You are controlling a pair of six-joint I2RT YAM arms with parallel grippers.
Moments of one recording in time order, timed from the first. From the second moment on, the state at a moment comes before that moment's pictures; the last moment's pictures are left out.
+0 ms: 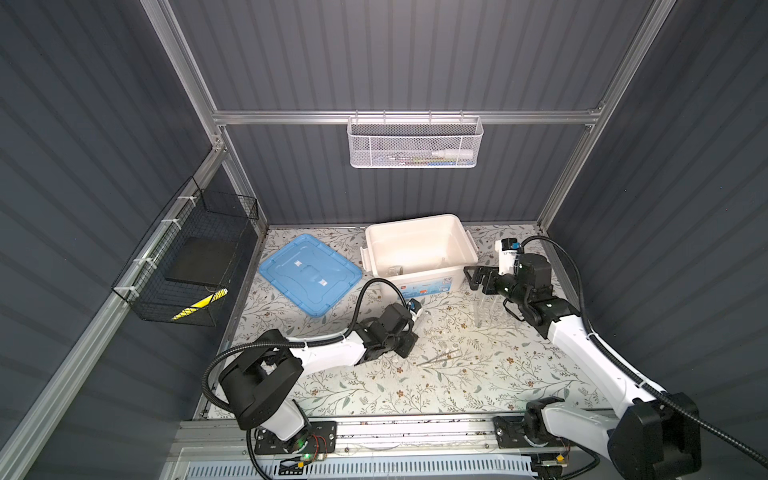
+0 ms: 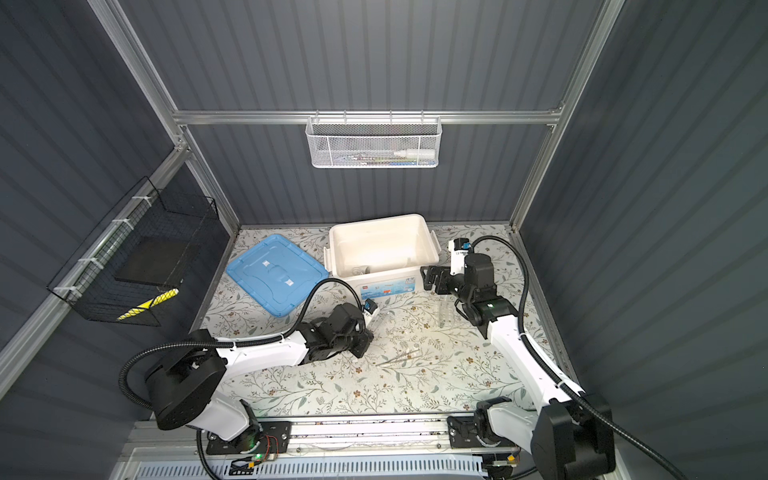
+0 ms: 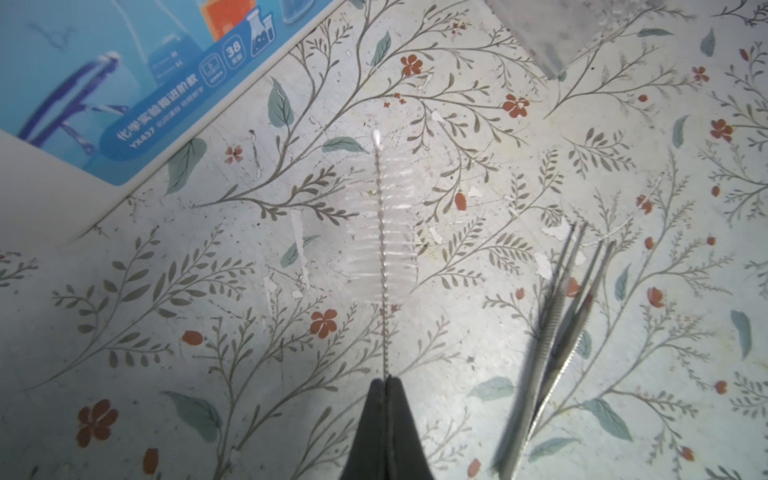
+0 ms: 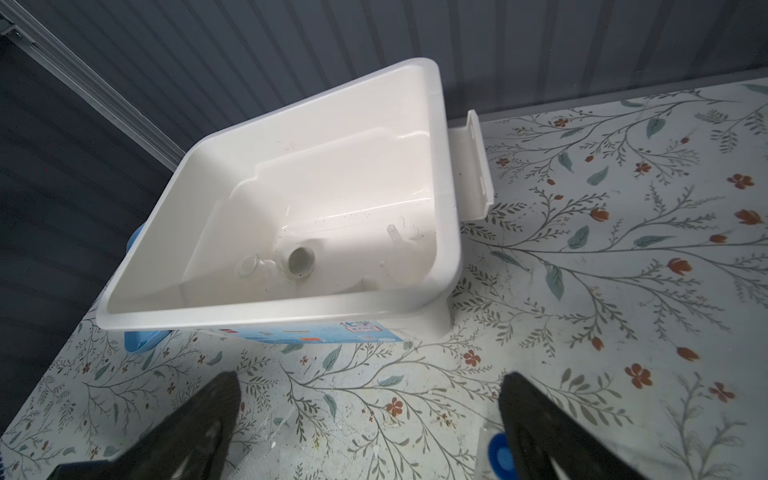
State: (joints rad) left arm -0.93 1.54 0.79 -0.09 0.01 -0.18; right arm 0.21 1.16 0.83 -0.13 -0.22 0.28
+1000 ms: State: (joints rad) left arm -0.91 1.61 1.33 -0.40 -0.04 -0.02; right arm 0.20 1.28 0.95 -0.14 -0.38 0.32
